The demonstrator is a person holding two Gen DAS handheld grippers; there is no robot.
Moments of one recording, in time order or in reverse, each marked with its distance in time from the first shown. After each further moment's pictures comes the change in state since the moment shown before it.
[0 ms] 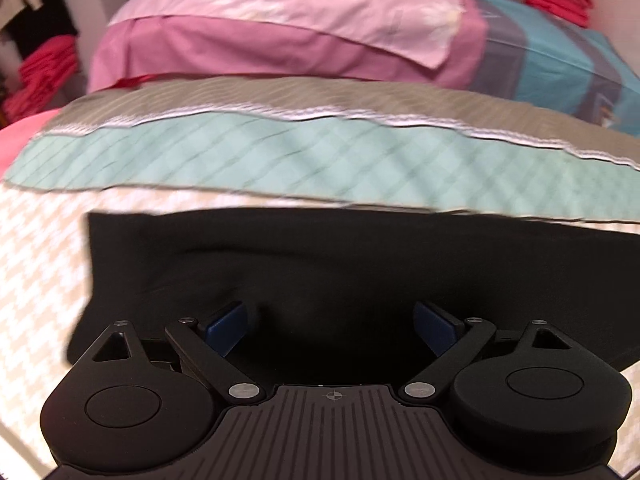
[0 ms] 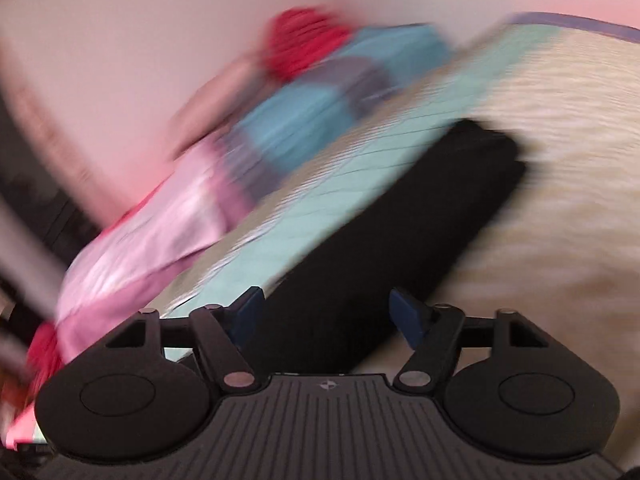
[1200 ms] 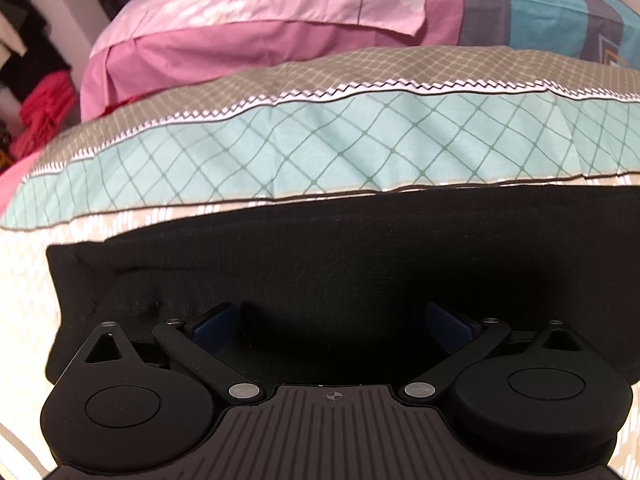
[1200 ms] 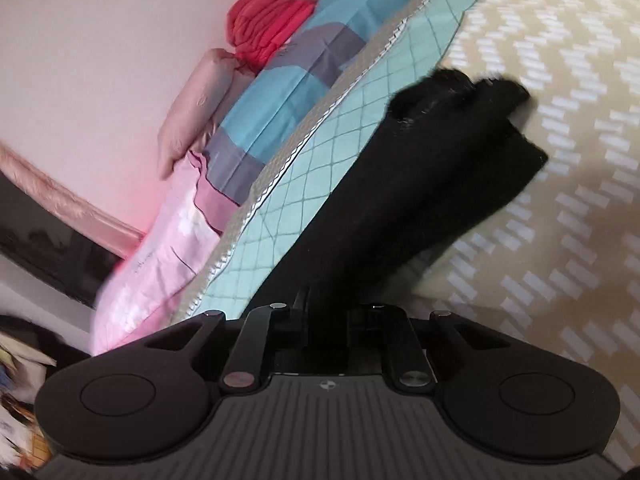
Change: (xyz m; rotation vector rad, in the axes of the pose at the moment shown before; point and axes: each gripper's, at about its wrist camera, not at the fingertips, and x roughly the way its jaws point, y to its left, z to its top) left arm 0.031 -0.067 0.000 0.126 0.042 0.135; right arm 0.088 -0.024 0.025 0.102 0.097 0.106
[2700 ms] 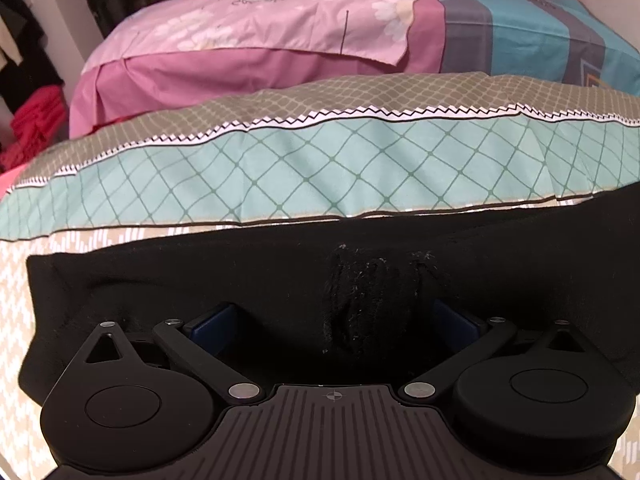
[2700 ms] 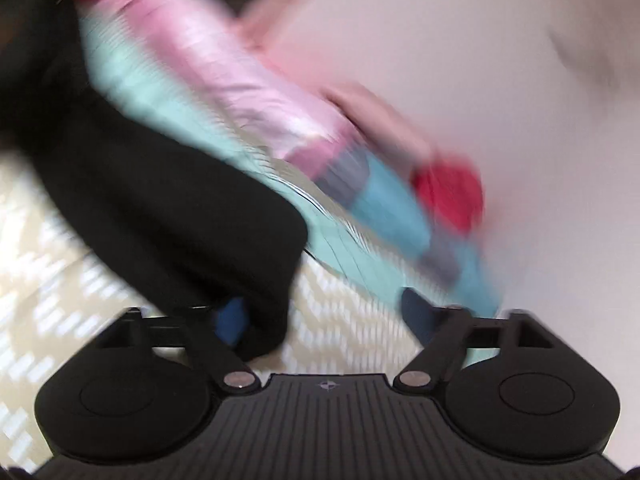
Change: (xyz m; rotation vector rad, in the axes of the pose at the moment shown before) left arm 0.006 -0.007 -0.003 -0.031 -0.099 -0.053; right arm -0.018 0.134 -0.192 -1.344 -0.223 -0.267
